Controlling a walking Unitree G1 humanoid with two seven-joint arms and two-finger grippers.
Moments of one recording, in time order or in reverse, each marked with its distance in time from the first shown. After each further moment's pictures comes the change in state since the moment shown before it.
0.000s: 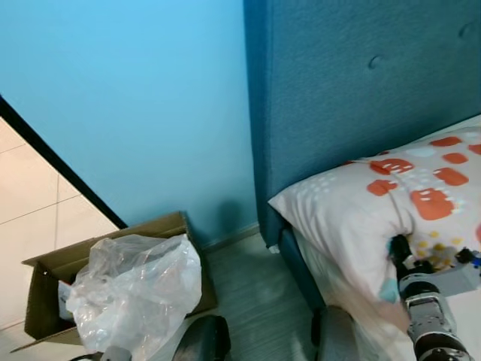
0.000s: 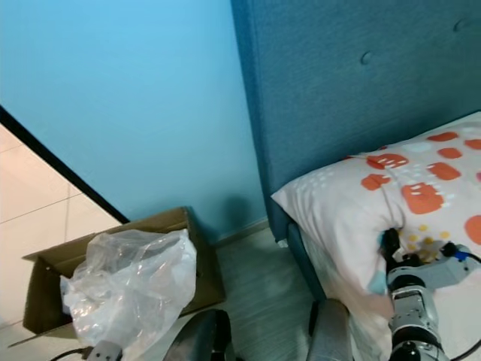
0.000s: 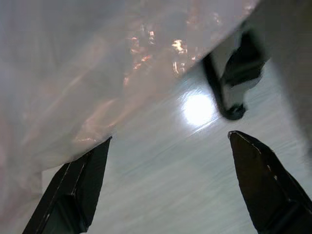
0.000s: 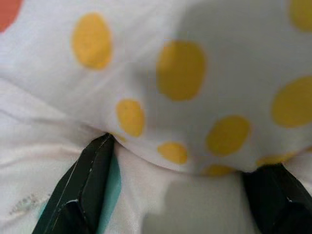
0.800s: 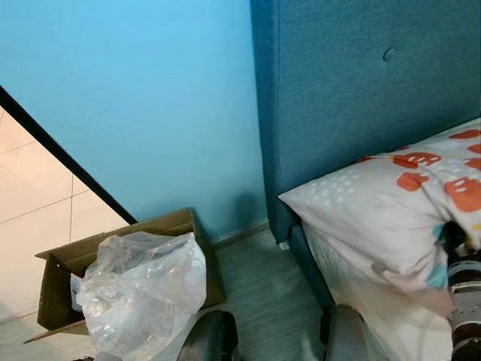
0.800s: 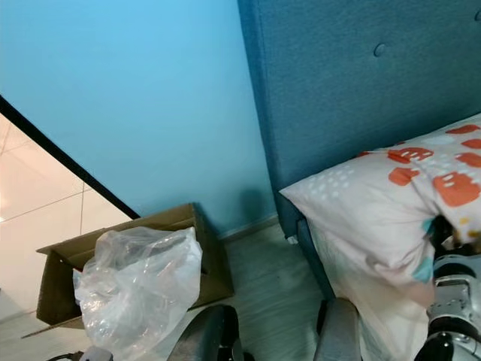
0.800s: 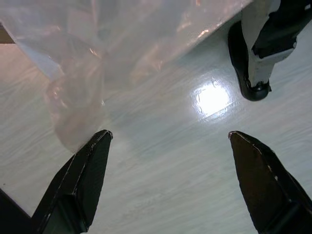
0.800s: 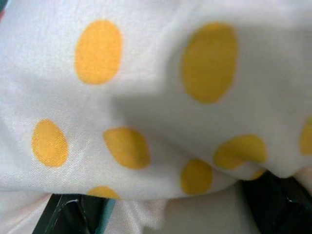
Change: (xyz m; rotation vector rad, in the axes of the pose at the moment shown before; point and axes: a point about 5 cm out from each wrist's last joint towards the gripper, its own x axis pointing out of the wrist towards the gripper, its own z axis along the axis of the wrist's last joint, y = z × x) left arm -0.021 0.025 -0.019 0.040 0.009 0.011; right arm 0.002 -0.020 0.081 0.107 -0.295 -0.058
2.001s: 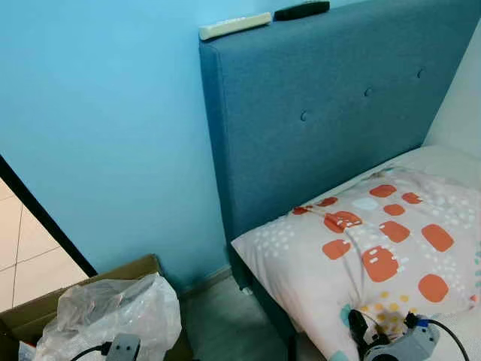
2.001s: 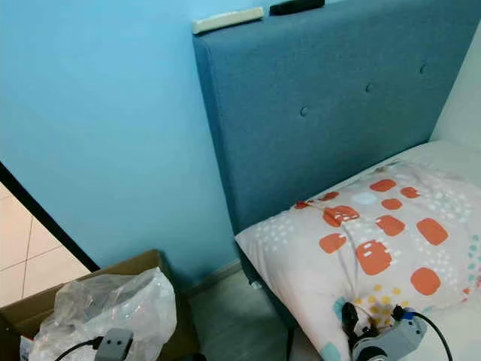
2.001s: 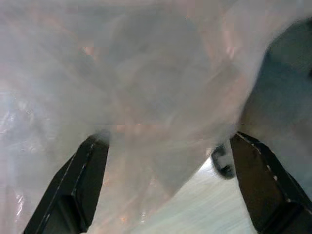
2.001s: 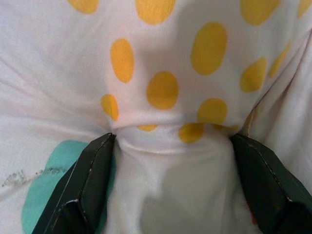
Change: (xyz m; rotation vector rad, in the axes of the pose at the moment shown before) left arm 0.025 -0.024 0.020 -0.142 0.036 0.066; right arm -0.132 -0.041 -0.159 -0.094 0.624 -0.102
